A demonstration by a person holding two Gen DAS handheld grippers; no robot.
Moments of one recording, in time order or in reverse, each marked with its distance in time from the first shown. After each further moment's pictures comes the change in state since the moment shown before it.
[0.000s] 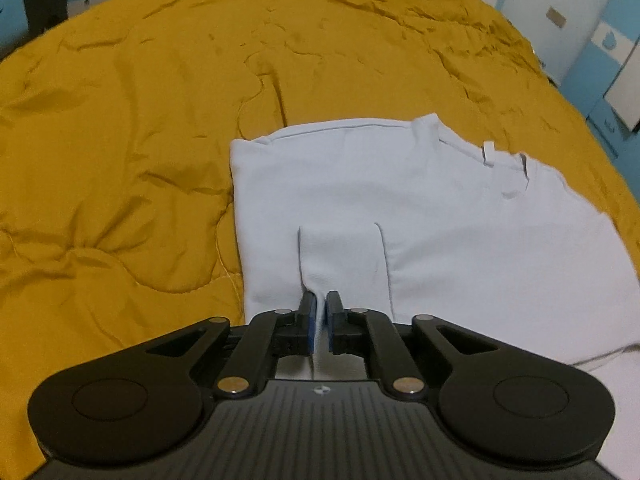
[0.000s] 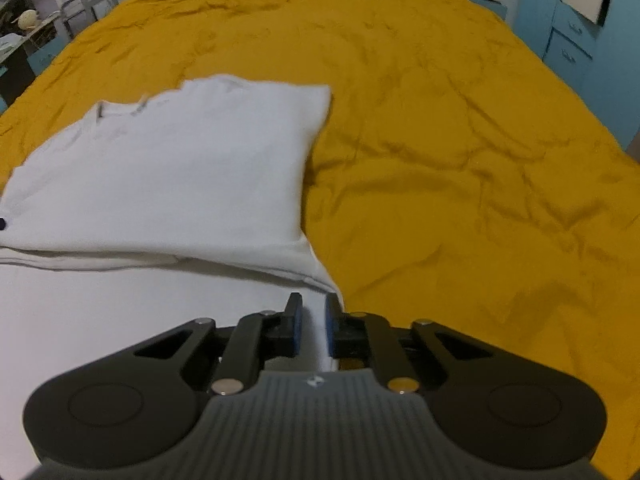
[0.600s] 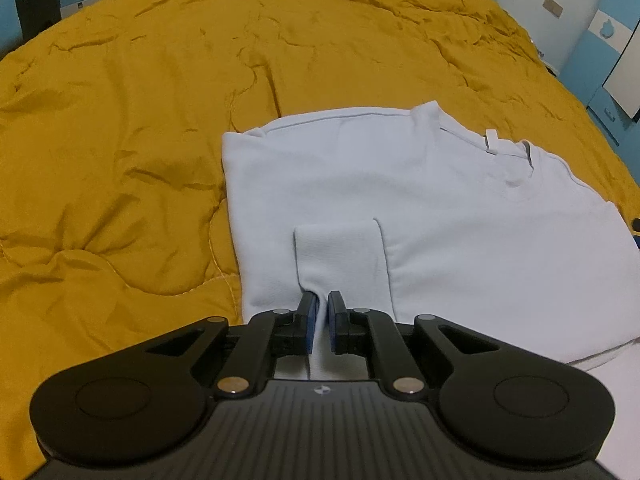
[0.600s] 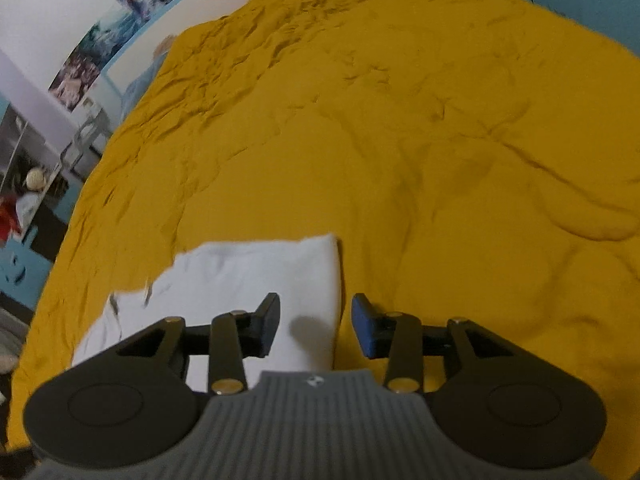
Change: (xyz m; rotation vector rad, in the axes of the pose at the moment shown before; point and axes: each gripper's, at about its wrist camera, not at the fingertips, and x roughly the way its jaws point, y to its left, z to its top) left arm 0.014 -0.002 -0.002 0.014 0.009 -0.002; right arm 0.098 -0.059 0.121 0.413 -0.106 0.251
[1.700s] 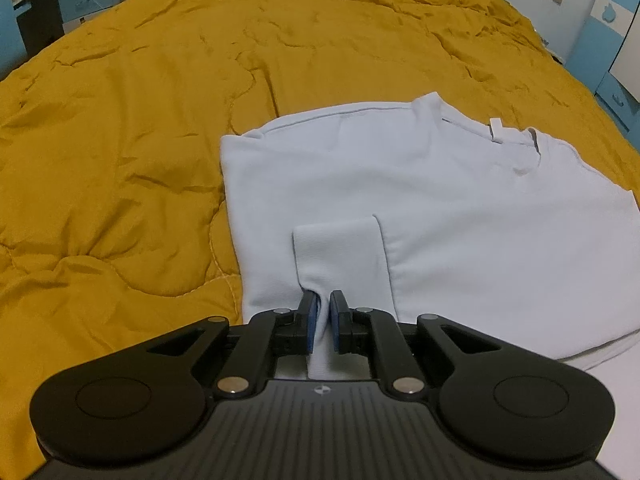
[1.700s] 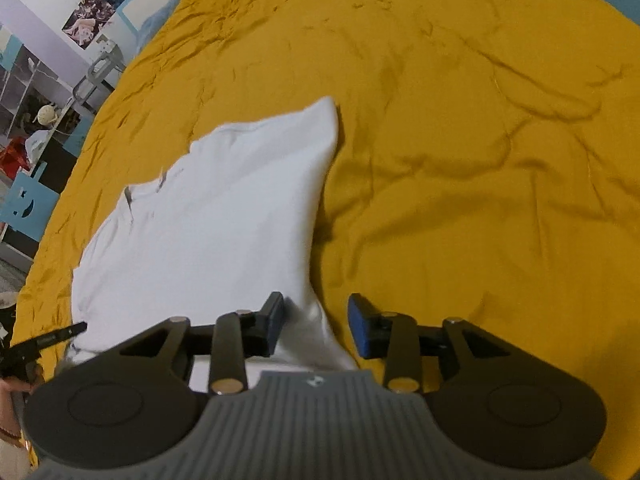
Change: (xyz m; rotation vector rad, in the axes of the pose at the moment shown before) left arm 0.000 -0.011 -0.003 0.045 -0.002 0.057; right arm -0.073 -0.015 -0.081 -0.095 0.181 0.011
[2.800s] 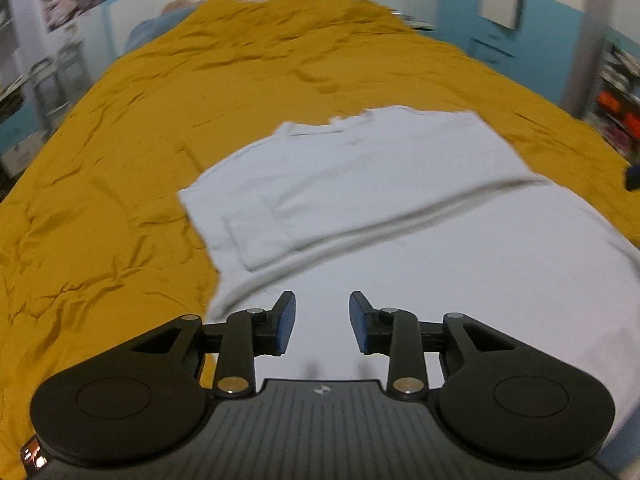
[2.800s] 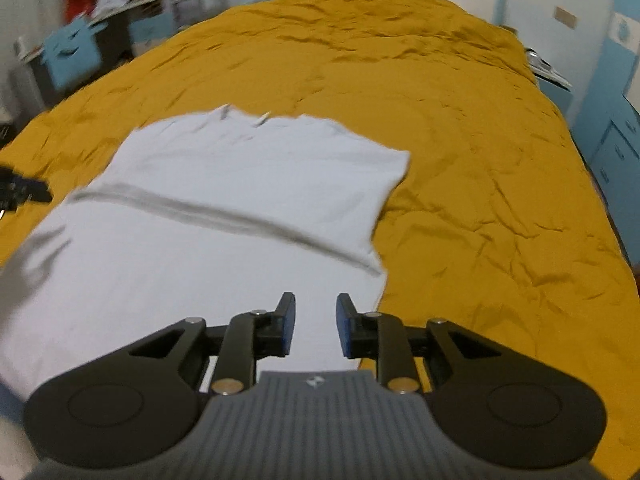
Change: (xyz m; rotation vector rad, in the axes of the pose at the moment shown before) left arm -0.174 -0.040 -0.092 0.423 -0.122 -0.125; right arm -0.163 0.109 -0.115 -0.590 -0.072 -0.166
